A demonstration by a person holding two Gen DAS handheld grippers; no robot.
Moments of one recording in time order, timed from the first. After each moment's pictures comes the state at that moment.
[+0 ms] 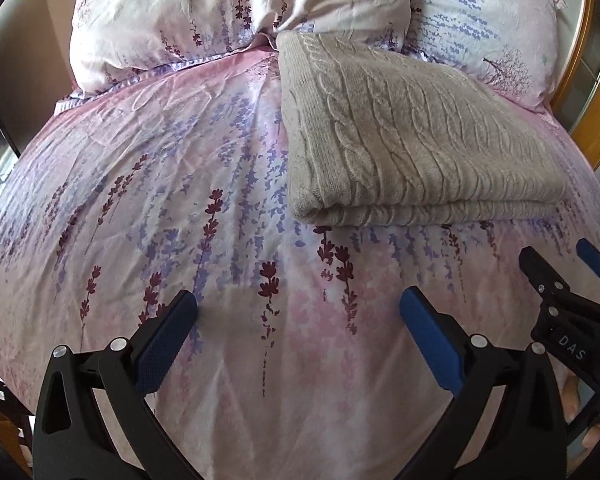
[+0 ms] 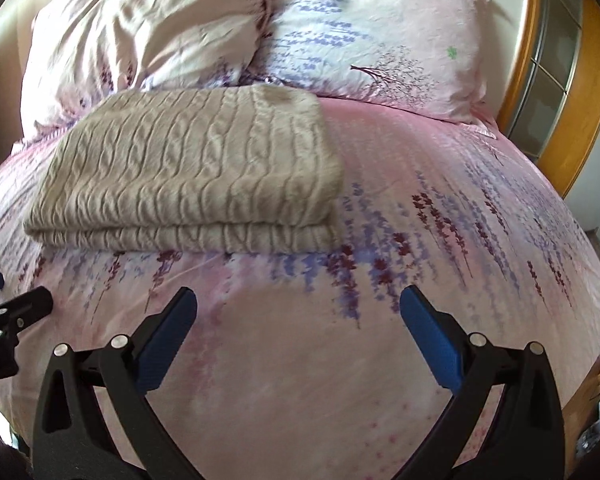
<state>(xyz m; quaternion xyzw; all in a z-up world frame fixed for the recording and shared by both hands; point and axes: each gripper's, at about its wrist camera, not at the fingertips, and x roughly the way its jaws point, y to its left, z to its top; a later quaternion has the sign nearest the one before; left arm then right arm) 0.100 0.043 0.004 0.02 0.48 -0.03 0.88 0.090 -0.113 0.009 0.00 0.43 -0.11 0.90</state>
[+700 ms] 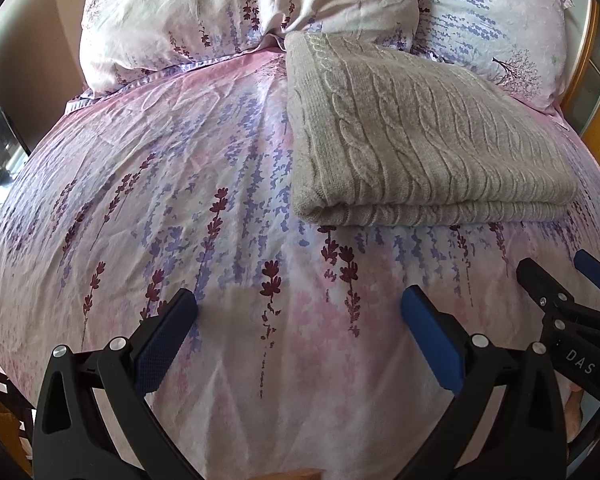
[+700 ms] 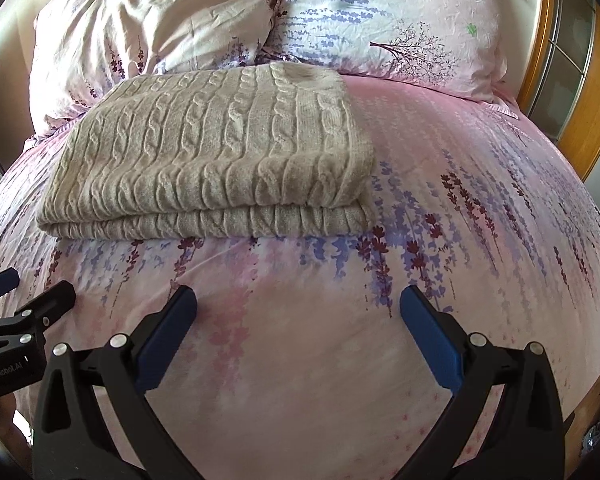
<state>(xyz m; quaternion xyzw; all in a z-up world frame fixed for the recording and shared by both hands) 0.097 0.042 0.002 0.01 0.48 -0.01 0.88 0.096 -0.114 0.004 0.03 0.46 -0.07 0.88</state>
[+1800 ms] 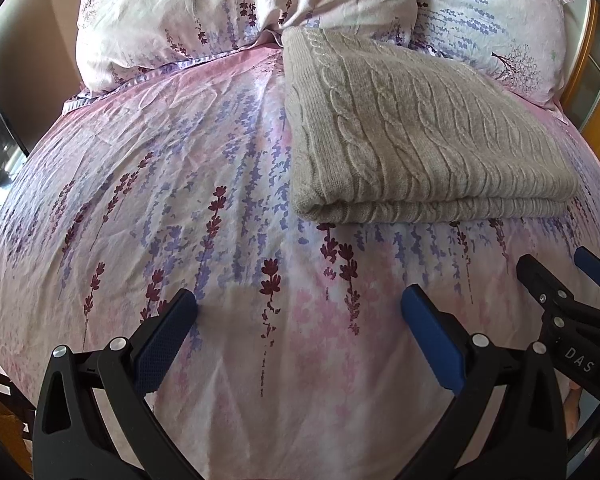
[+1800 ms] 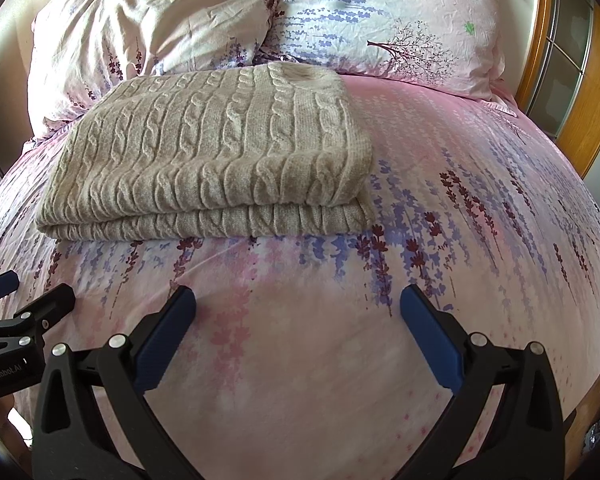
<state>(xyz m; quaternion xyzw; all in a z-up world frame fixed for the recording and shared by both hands) 0.099 0.041 0.002 0.02 0.48 -0.02 0.87 0.096 -0.114 0.004 0.04 0.46 -0.08 0.88</state>
